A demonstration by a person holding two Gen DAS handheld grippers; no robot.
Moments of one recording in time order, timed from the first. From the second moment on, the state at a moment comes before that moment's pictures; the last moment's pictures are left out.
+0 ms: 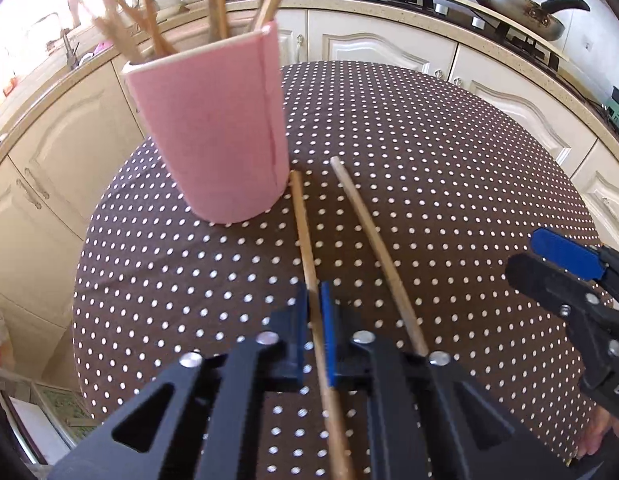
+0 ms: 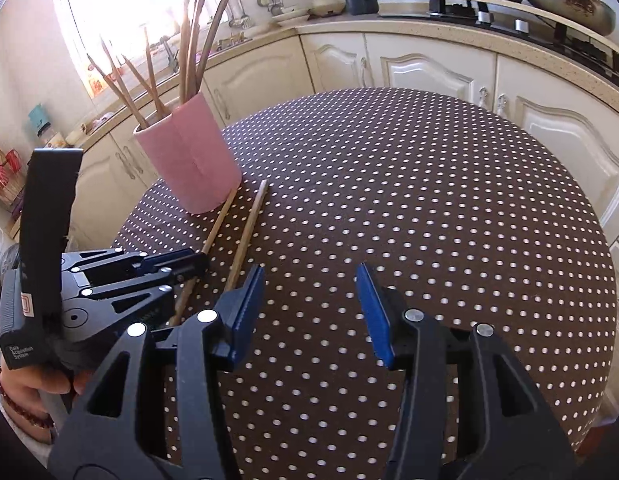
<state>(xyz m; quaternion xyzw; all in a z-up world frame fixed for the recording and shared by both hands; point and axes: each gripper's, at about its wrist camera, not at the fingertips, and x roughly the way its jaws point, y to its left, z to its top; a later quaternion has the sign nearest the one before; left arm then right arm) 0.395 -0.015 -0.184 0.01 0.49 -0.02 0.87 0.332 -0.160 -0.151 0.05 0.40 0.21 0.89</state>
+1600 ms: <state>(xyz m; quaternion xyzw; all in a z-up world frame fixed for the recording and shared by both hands) 0.320 0.014 -0.130 0.01 0.40 -0.09 0.91 0.356 -0.144 -0.137 0.08 0.41 0.25 0.88</state>
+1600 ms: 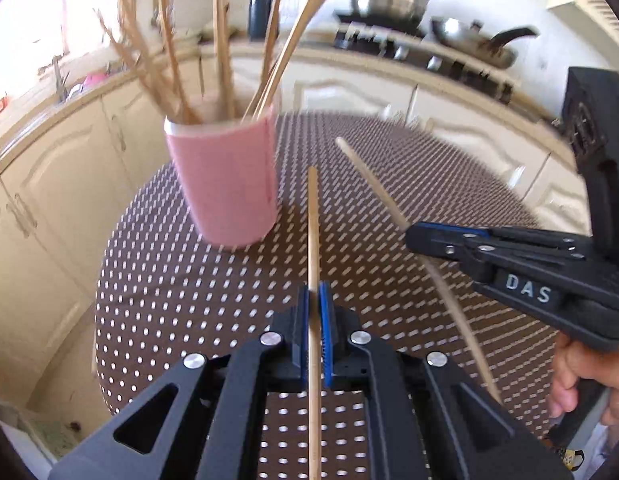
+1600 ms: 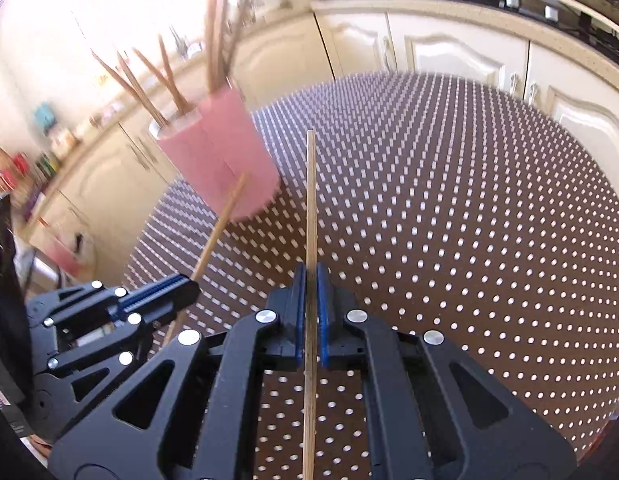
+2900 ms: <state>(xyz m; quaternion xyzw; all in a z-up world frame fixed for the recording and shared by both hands) 0.311 0.073 0.000 -0.12 -0.02 -0.06 0.99 0.362 -0.101 -0.002 0.12 0.07 0.35 0.93</state>
